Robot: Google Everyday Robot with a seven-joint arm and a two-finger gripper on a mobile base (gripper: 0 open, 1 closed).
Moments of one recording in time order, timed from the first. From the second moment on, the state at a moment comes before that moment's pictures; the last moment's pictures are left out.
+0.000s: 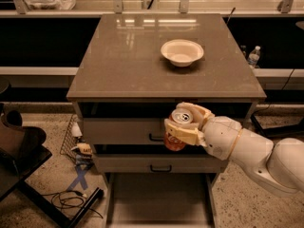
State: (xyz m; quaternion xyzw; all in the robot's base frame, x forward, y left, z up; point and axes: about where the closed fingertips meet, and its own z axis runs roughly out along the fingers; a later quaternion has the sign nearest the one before) arm 0.483 -0.071 0.838 -0.33 0.63 0.31 0.63
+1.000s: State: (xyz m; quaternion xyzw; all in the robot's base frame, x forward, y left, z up) arm 0.465 -0.066 0.725 -0.41 0.59 0.33 0.61
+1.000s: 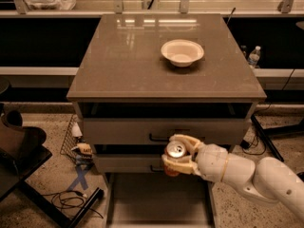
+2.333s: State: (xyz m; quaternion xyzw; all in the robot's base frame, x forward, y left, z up) arm 0.444 -0.059 0.487 -0.50 0.56 0.37 0.55
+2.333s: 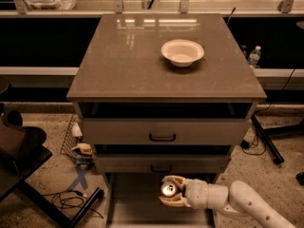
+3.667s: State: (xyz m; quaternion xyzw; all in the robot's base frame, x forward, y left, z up) arm 0.461 0.003 0.309 -0.49 0.53 0.41 0.55
